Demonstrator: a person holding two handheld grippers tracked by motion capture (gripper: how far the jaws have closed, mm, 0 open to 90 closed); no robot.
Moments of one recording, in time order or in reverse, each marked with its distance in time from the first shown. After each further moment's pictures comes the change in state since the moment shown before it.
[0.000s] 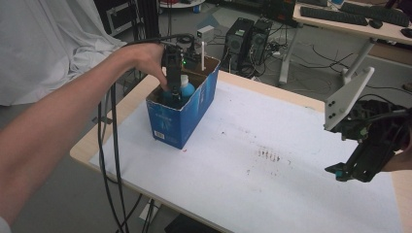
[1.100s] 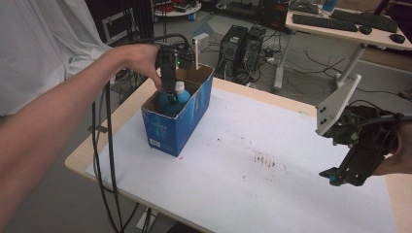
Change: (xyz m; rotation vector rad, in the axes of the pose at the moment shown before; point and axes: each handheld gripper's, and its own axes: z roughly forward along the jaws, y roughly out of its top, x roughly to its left) left arm 0.006 0.003 -0.021 -0.014 0.012 -0.009; right arm 0.000 -0.003 -0.001 0.001 -0.002 0.012
